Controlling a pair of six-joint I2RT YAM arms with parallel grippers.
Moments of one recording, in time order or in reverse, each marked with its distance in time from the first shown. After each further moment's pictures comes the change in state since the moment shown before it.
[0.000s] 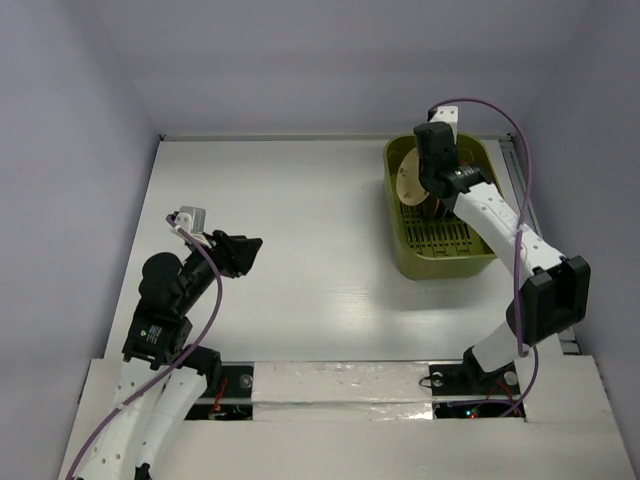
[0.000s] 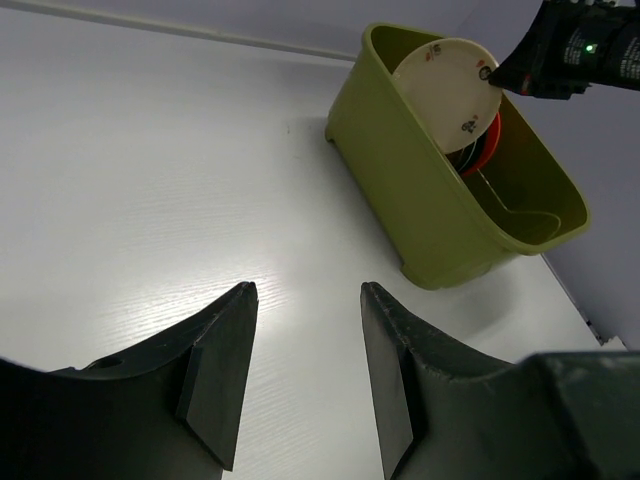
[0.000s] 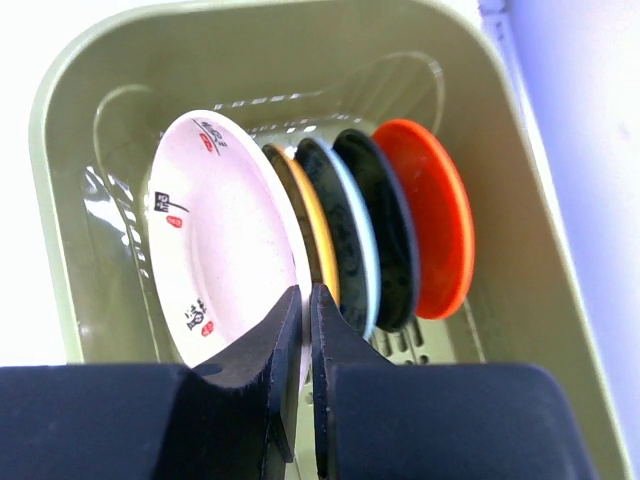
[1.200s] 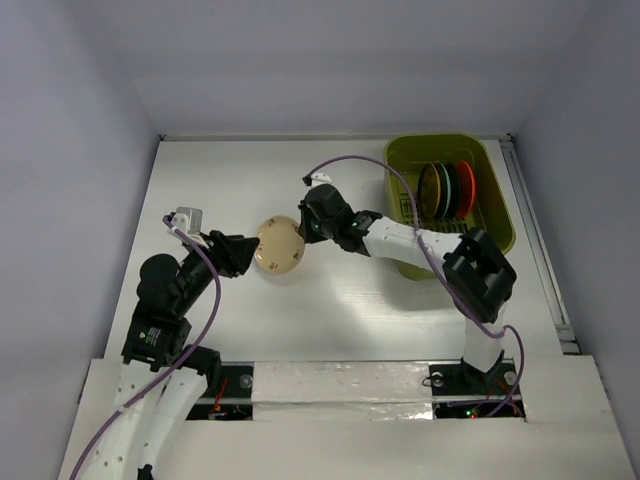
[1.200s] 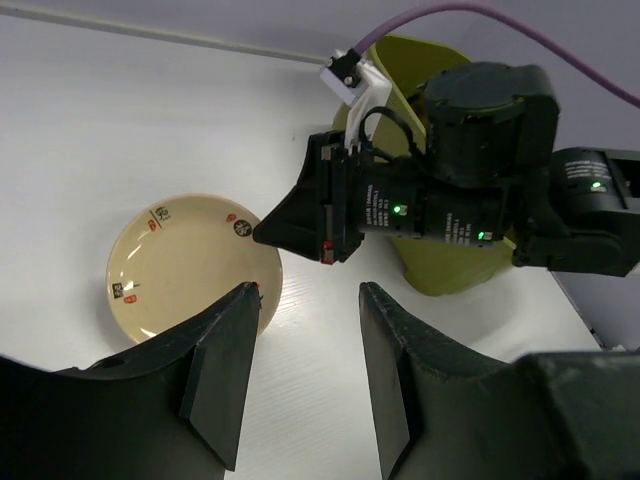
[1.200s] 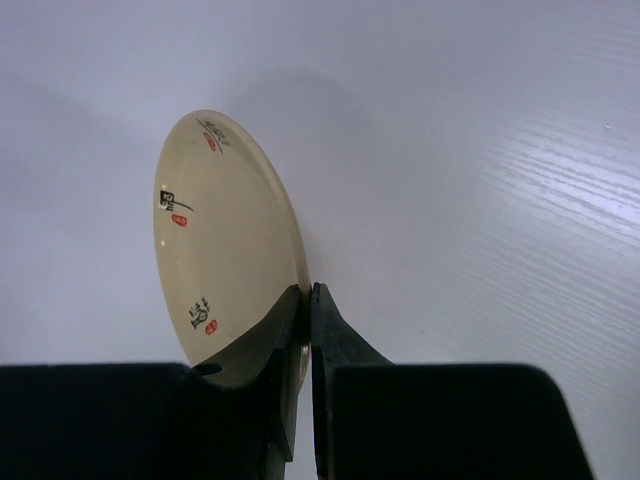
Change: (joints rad) left arm 0.024 -0.012 0.000 0.000 0.004 0.000; right arm 0.475 0.293 -0.061 0.360 -0.476 0.327
